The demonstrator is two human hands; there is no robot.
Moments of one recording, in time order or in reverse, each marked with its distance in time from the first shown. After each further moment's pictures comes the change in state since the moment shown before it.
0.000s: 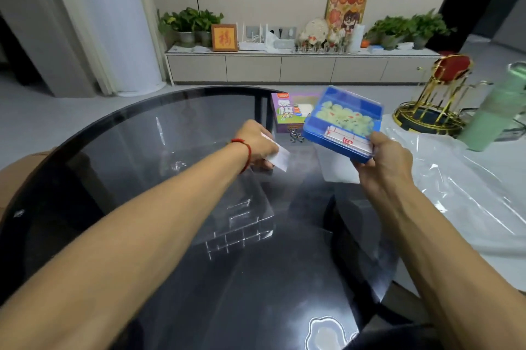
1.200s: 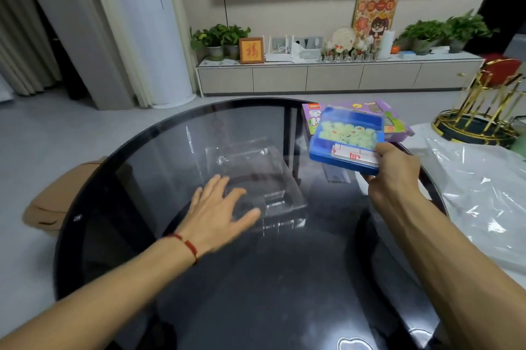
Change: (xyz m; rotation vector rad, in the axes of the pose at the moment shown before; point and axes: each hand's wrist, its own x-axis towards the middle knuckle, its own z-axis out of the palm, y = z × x) left_hand -0.090 -0.131 -0.080 0.836 0.078 0.243; right_hand -0.013 0.029 0.040 -0.115 0.024 0.002
